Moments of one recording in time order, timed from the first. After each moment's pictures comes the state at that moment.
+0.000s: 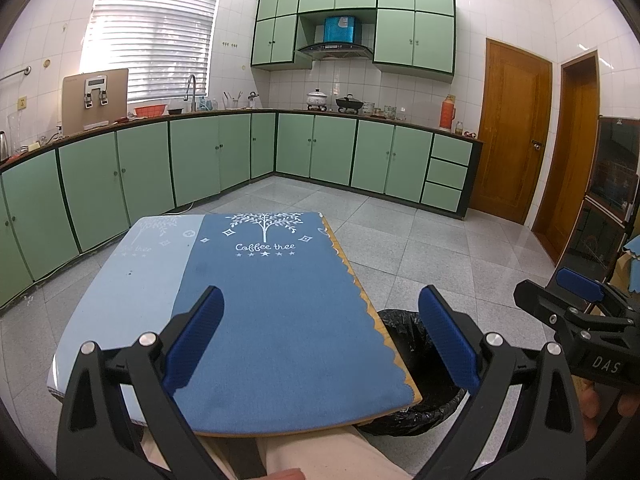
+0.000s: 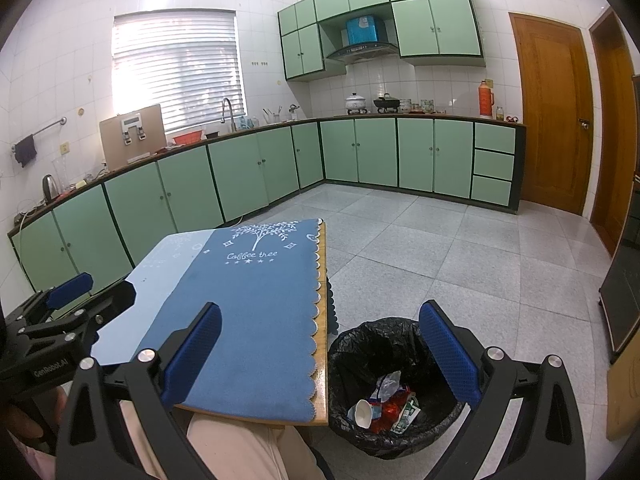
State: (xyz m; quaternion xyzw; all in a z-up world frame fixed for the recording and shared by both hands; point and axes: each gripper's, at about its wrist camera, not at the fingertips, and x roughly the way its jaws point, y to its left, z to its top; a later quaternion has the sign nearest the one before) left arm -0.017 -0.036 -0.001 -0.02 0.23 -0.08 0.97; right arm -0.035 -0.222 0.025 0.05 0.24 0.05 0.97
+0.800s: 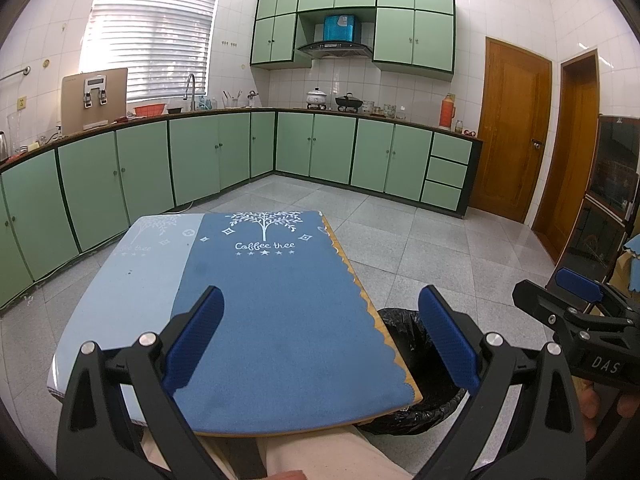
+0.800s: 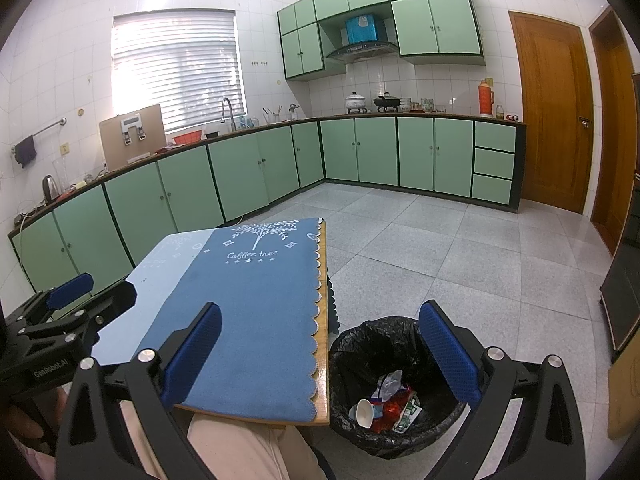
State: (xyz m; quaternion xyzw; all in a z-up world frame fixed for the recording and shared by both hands) left arm -0.016 -0.037 0.000 -0.02 0.23 -0.08 0.97; right arm -0.035 -0.222 0.024 0.05 0.24 0.05 0.97
